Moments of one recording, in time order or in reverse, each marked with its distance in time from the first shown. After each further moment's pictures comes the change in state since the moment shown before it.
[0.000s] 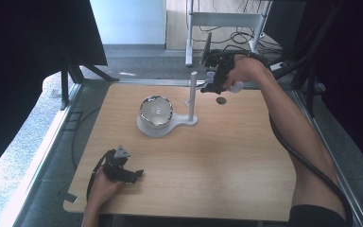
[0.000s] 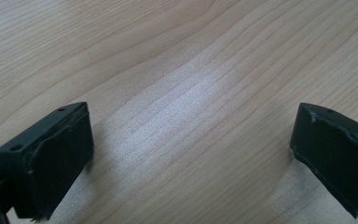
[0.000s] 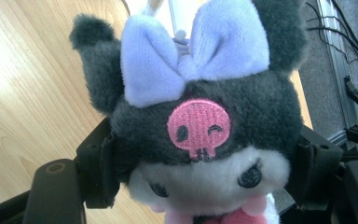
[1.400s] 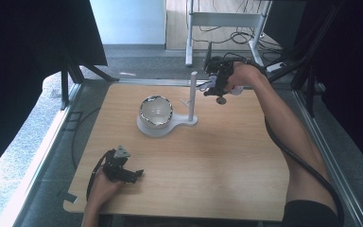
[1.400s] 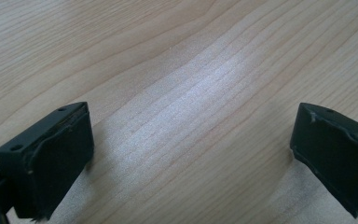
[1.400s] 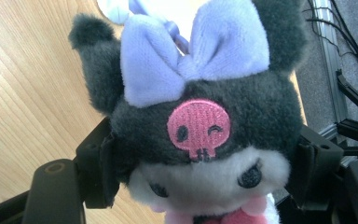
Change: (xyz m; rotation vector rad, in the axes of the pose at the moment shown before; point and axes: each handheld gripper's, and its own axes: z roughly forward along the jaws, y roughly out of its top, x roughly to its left) left arm 0.000 0.000 0.000 0.000 -0.004 0.000; right arm -0.017 0.000 0.044 0.032 -0.038 -0.004
